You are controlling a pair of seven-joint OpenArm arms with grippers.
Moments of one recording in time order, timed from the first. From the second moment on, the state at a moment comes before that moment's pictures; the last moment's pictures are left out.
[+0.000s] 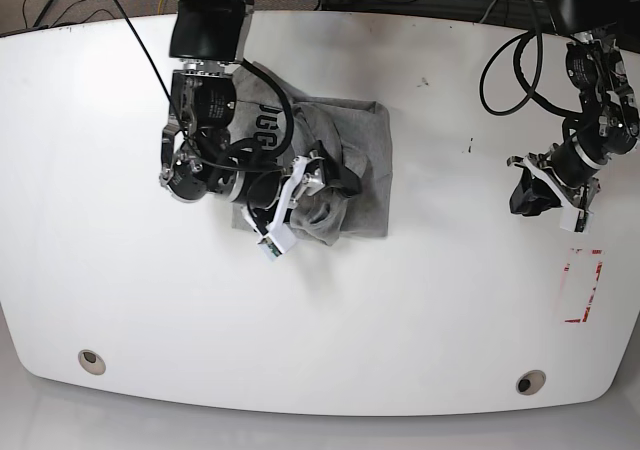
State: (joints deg) left arm 1.6 -20.9 -22.0 88.3 -36.3 -35.1 48.0; right arm 8.9 -5.6 8.6 88.4 42.3 40.3 -74.3
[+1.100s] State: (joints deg) left arm 1.1 -20.8 -21.7 88.1 -36.3 -35.1 48.0; right arm 5.6 1.3 5.5 93.2 41.9 40.1 -77.1
